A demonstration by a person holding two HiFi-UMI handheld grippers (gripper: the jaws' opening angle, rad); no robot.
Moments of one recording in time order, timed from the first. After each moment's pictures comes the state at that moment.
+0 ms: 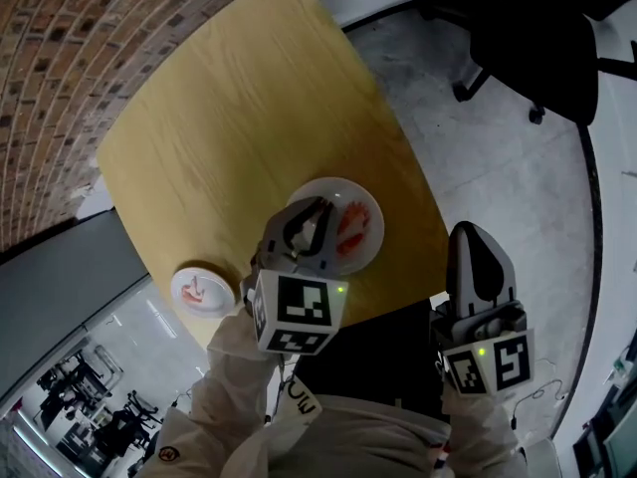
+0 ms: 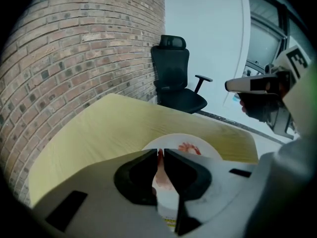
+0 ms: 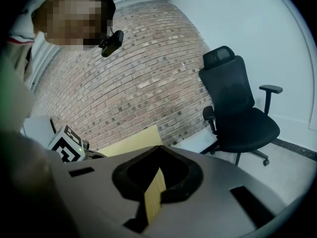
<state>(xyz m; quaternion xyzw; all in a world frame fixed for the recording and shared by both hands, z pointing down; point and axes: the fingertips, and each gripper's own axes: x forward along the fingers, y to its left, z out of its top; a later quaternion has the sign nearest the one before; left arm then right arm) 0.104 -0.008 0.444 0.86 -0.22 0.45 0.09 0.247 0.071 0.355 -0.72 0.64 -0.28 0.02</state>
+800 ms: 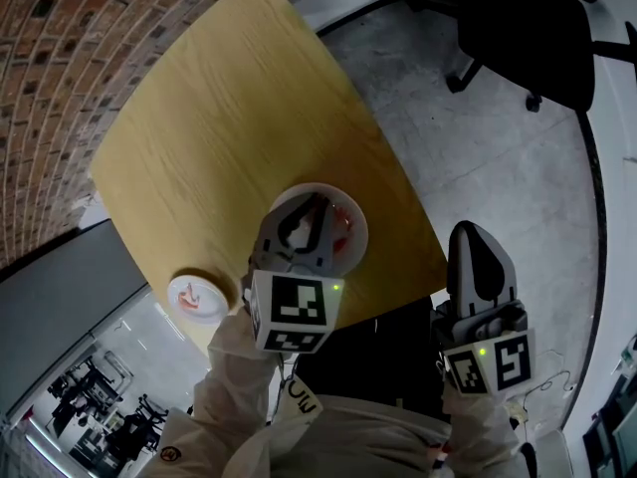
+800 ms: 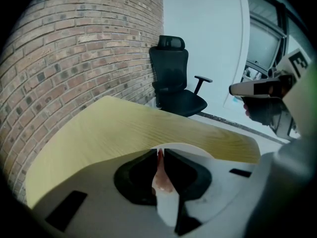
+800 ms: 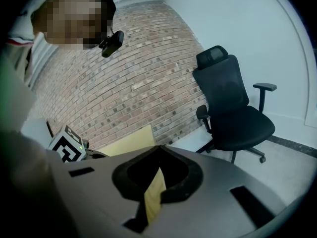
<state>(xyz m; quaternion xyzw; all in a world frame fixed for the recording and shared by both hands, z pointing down) 0.132 -0.009 0.448 0.86 -0.22 0.44 0.09 0.275 0.083 0.364 -0.73 0.62 -0.29 0.03</state>
